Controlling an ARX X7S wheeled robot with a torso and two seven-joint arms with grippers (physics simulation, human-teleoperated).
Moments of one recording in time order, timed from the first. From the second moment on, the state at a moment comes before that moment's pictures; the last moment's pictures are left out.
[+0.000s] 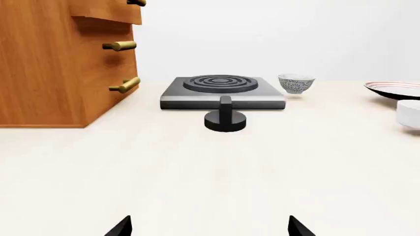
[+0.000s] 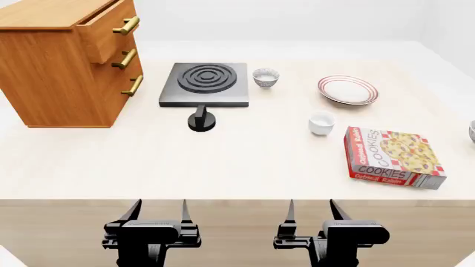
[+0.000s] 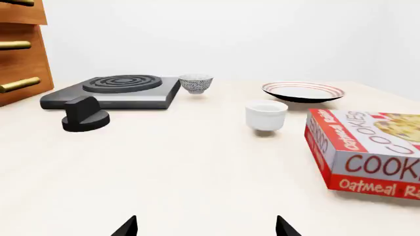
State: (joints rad) left arm 0.00 0.00 0.00 0.00 0.00 0.00 0.00; right arm 0.00 0.00 0.00 0.00 0.00 0.00 0.00
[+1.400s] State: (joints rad) left arm -0.01 -0.10 0.13 -0.03 -0.08 0.02 -0.13; right arm 0.01 0.11 -0.12 -0.01 0.11 0.03 0.11
